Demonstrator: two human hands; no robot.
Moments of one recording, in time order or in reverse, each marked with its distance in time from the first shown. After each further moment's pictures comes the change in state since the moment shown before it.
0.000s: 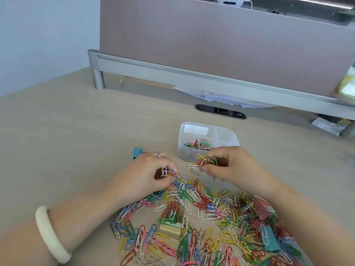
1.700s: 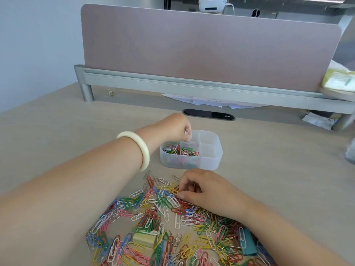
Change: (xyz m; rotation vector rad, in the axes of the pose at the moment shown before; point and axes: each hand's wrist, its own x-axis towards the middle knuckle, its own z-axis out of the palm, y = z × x) left_hand 0.168 0.022 0.013 0.325 -0.177 -0.088; right_hand -0.018 0.017 0.015 -0.160 -0.130 -0.021
